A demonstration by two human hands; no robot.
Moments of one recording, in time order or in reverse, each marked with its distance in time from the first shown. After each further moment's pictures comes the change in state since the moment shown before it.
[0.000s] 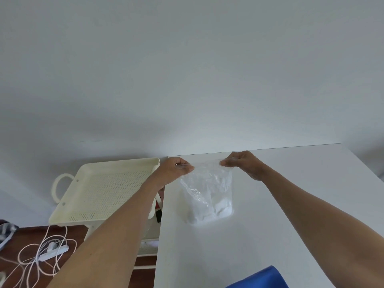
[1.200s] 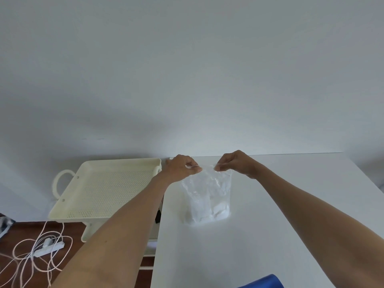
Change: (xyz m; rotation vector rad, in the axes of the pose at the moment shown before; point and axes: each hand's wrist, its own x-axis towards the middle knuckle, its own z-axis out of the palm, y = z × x) left_hand 0.014 0.011 0.009 0.349 0.080 0.137; right_hand 0.014 -0.025 0.013 -0.281 -0.105 -0.003
